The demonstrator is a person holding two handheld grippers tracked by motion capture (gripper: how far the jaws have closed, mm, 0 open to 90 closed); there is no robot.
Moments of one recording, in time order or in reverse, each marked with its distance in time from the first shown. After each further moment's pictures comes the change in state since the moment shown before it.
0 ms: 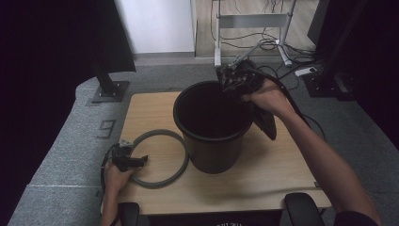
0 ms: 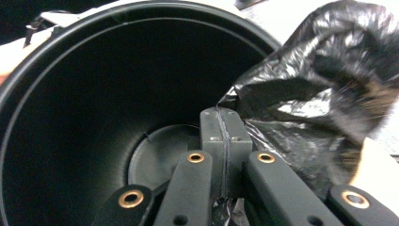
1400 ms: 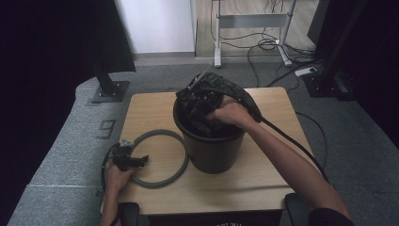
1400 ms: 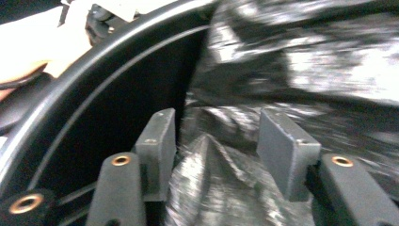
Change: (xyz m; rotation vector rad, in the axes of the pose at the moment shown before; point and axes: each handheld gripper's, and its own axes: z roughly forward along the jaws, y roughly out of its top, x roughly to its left) left arm -0.001 0.001 0.001 0.000 -0.006 0.008; right arm 0.055 0.027 0.088 0.118 0.129 -0.057
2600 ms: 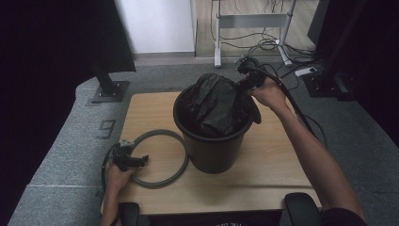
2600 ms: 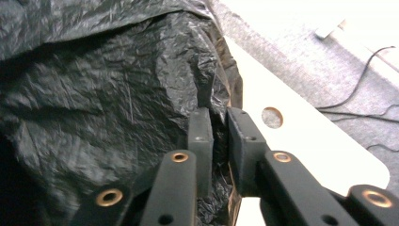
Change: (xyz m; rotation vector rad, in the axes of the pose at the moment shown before) left arm 0.000 0.000 0.000 0.001 0.002 -0.003; right arm -0.087 -0.052 -0.074 -0.035 -0.371 0.191
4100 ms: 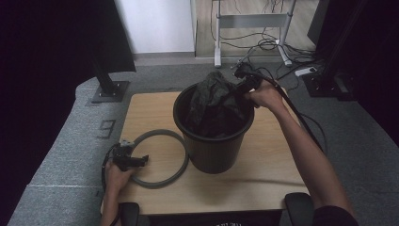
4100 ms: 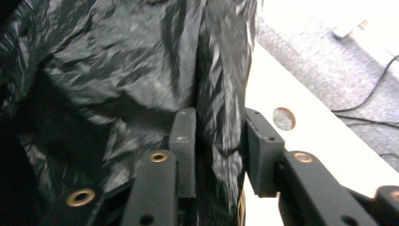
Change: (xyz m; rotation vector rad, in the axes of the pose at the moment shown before) left arm 0.000 0.000 0.000 -0.001 0.000 -0.001; right arm -0.006 -0.007 0.029 0.038 0.060 -0.056
